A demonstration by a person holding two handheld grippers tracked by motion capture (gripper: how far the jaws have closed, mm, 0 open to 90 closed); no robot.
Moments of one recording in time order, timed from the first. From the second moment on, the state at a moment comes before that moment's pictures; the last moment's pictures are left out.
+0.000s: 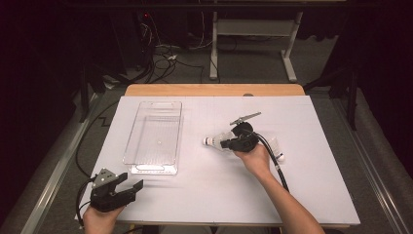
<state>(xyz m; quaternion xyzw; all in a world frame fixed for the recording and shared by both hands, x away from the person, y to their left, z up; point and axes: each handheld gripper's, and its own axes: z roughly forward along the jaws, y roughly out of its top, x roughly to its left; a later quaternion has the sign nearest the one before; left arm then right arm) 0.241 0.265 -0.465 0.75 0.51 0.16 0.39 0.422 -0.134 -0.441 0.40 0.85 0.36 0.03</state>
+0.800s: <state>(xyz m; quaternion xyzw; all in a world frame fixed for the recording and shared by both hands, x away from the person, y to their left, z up) 0.240 0.265 -0.465 0.75 0.51 0.16 0.39 0.423 -0.136 -0.444 0.40 0.84 0.36 0.03</state>
